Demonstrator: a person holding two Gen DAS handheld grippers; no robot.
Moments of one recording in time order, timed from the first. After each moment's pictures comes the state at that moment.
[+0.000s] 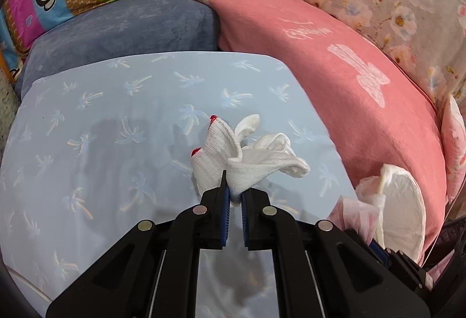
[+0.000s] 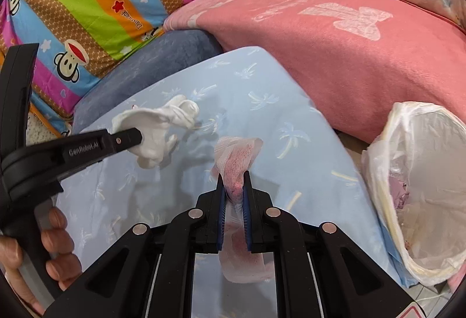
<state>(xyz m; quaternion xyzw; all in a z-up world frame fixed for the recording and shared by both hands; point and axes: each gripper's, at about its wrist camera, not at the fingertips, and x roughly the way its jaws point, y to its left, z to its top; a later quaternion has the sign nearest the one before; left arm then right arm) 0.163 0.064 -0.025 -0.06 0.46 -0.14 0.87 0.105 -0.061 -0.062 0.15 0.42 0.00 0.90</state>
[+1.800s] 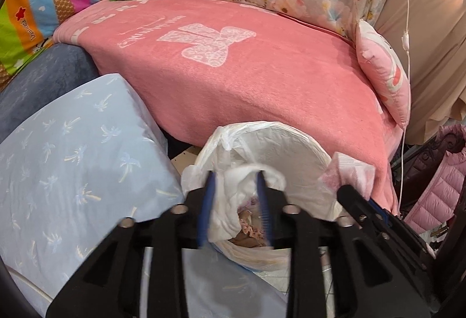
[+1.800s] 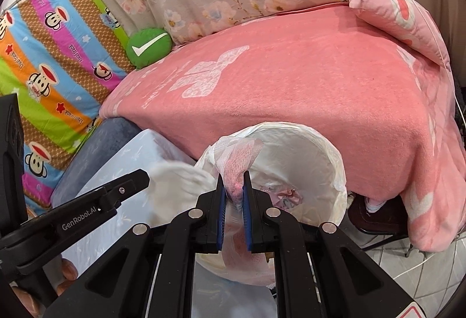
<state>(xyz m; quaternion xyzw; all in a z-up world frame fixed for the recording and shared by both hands) 0.064 -0.143 0.016 0.04 0.42 -0.30 0.85 -0.042 -0.271 -0.018 0.26 0.31 -0.16 0.90</state>
